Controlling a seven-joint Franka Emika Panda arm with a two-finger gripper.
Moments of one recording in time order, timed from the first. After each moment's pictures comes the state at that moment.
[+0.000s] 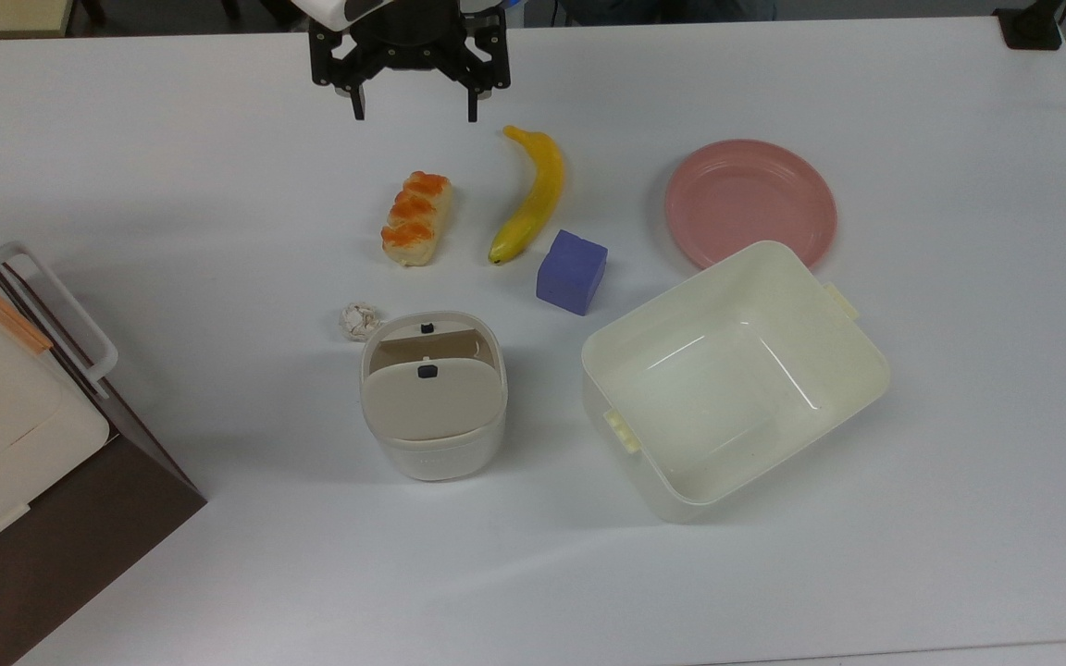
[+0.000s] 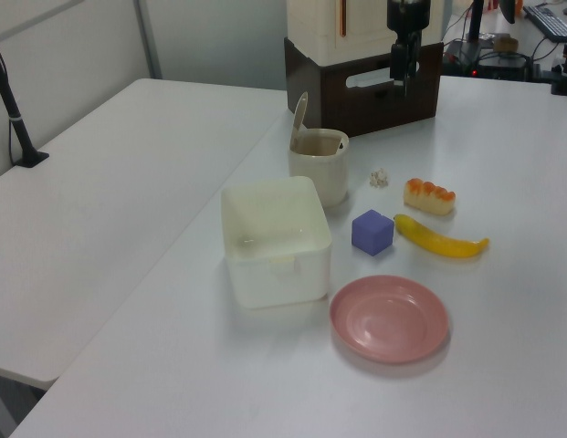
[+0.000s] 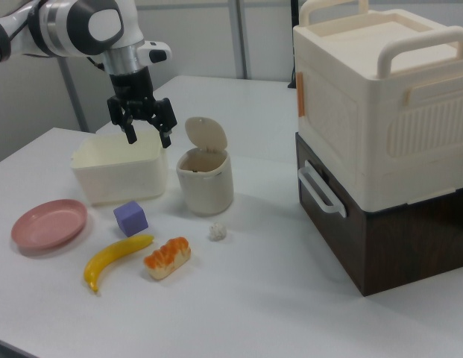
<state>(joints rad) 0.02 0.13 0.01 -1.53 -0.06 1.66 -0.01</state>
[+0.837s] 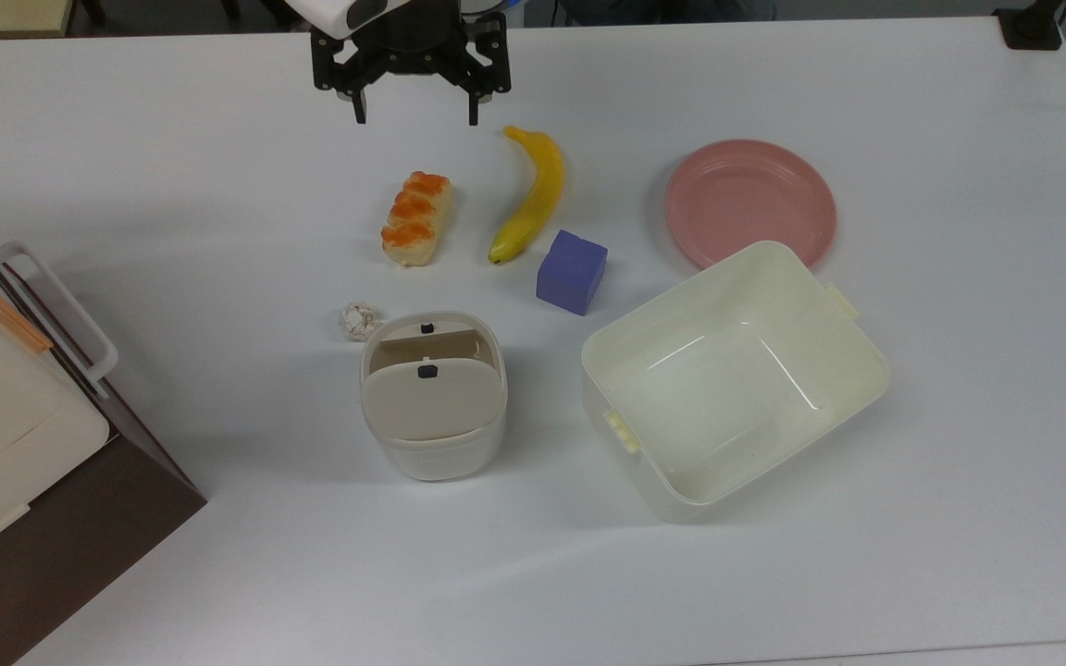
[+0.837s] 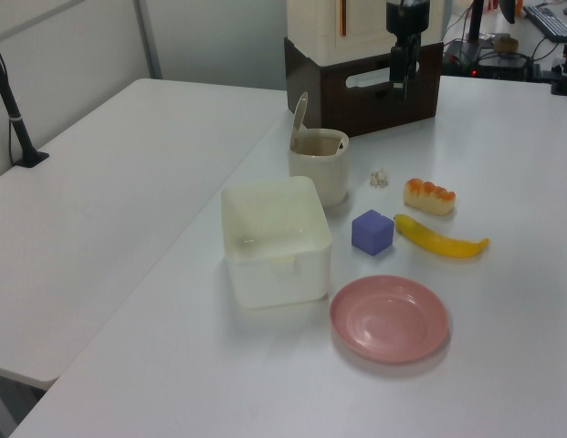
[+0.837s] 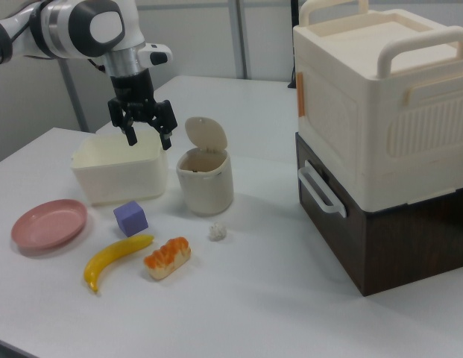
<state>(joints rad) 0.02 0.14 0.01 -1.53 -0.06 1.66 -0.01</state>
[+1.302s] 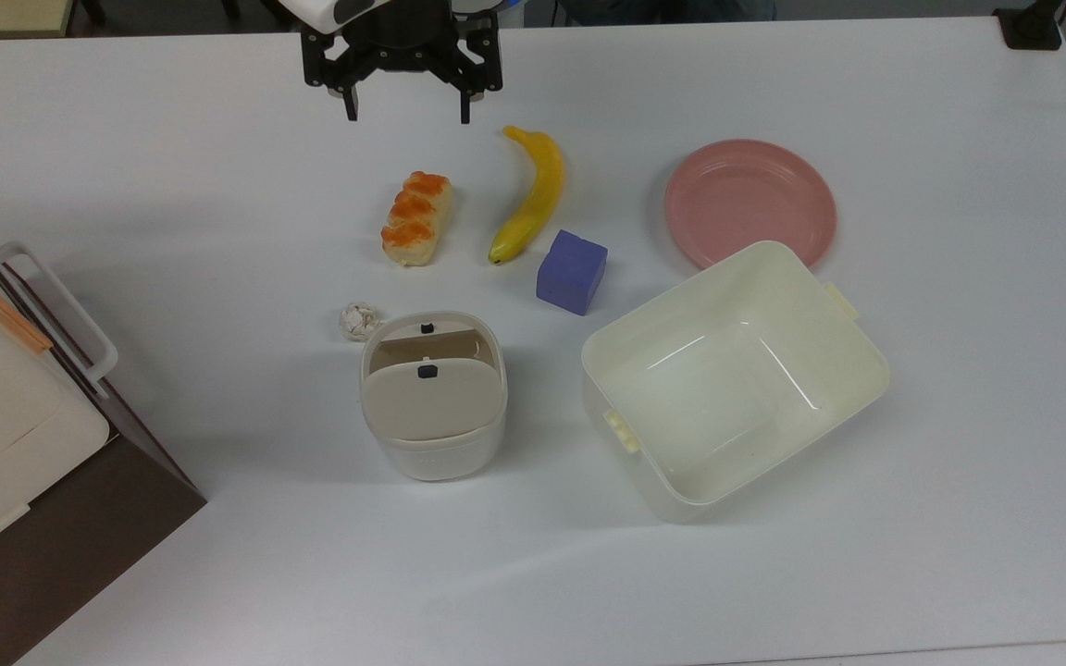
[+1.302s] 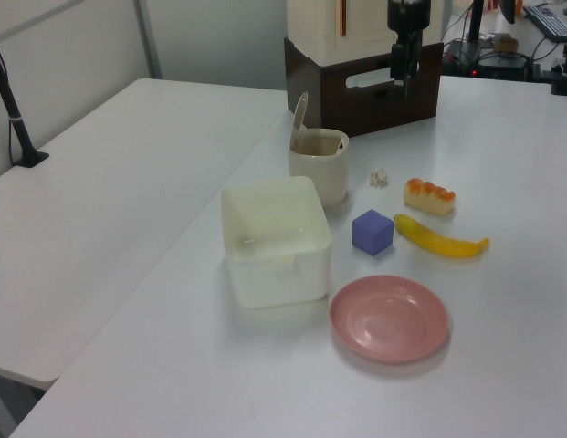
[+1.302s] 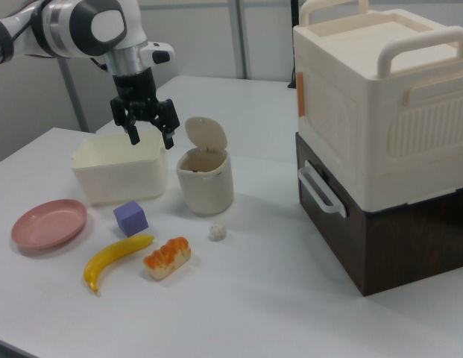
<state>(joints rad) 0.01 0.14 0.00 -1.53 -0.06 1.66 -0.01</state>
